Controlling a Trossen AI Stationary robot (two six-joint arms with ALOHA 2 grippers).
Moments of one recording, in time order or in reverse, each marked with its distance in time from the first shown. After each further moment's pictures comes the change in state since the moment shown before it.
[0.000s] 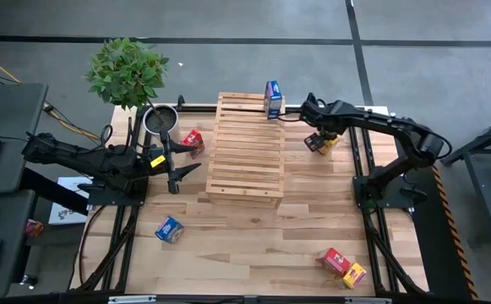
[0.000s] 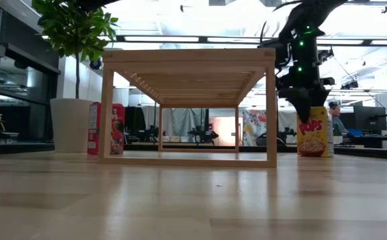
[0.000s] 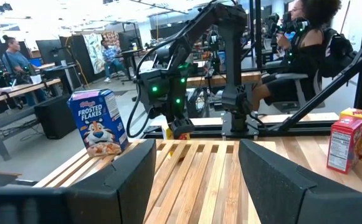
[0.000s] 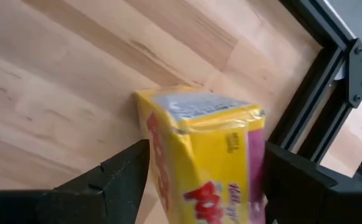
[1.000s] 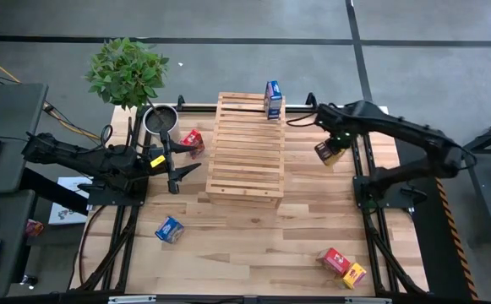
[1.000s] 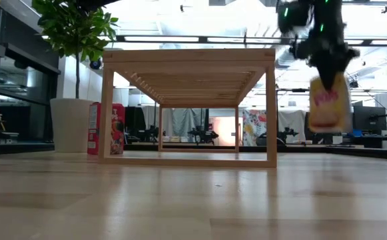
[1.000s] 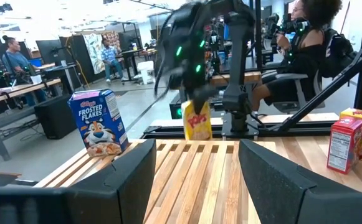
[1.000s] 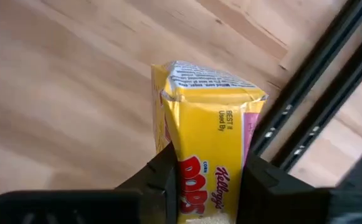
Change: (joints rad) left arm 0.000 0.000 0.000 0.001 0.000 0.000; right arm 0.131 -0.234 0.112 -0.328 -0.222 0.158
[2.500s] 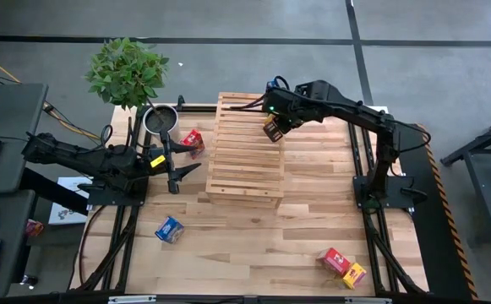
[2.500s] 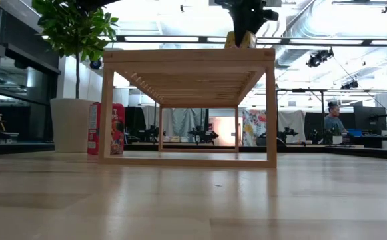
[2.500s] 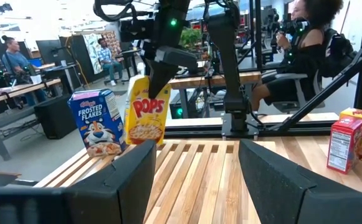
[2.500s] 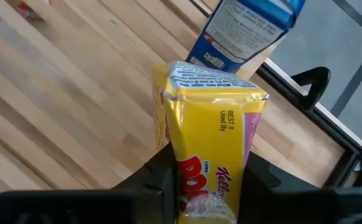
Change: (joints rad) left arm 0.000 0.000 0.000 -0.001 0.000 0.000; right arm 0.249 0.595 0.998 -0.147 0.233 0.059
